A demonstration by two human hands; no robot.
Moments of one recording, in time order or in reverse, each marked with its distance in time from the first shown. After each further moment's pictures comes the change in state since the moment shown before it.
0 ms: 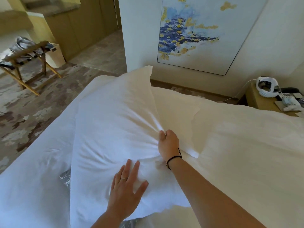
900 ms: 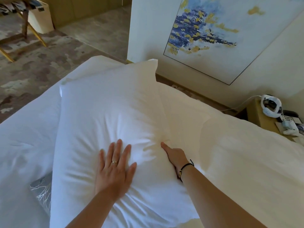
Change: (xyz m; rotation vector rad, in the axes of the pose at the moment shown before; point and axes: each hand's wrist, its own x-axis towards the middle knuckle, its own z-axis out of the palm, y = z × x) left_hand 0.156 -0.111 0.027 0.243 0.159 0.003; right_hand 0.099 0.037 0.090 0.123 -0.281 0.558
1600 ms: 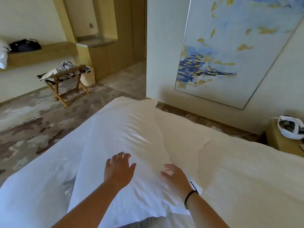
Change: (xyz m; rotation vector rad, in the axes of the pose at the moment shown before) left_hand -0.029 0.126 -0.140 0.081 -0.102 -0.237; right_hand -0.122 0.046 -0.125 -0.276 -0.252 -0.515
